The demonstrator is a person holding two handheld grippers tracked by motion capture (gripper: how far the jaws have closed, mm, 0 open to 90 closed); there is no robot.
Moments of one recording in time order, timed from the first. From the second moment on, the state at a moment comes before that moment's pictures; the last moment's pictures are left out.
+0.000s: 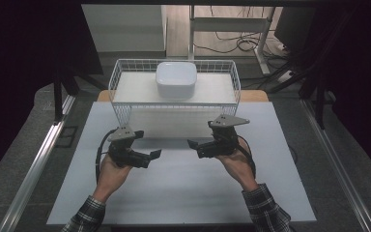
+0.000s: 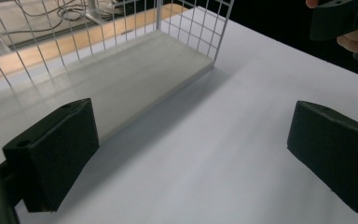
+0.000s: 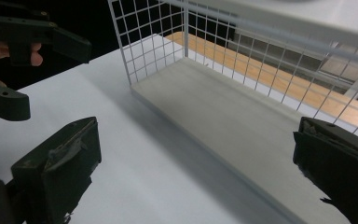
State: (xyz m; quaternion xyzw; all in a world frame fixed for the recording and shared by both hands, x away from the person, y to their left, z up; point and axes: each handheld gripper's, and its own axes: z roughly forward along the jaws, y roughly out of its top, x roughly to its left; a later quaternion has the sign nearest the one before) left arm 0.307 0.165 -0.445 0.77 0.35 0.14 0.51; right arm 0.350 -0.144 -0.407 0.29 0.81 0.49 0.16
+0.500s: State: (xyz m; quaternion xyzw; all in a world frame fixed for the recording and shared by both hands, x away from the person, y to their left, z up) left arm 0.283 0.163 -0.464 0.78 0.35 0.15 0.50; right arm 0.328 -0.154 -0.426 0.28 0.82 0.48 0.16
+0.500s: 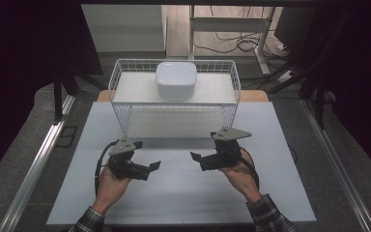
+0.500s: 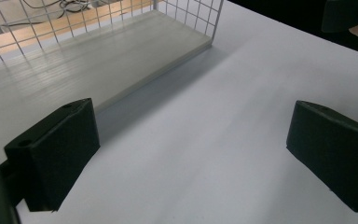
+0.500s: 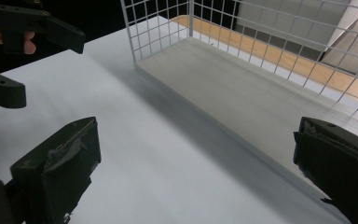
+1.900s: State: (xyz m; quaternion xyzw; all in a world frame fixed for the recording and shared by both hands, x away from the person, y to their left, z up) left arm 0.236 0.188 -0.504 0.79 0.38 0.15 0.46; right arm 0.285 -0.197 -0.467 0.30 0.83 0.44 0.18
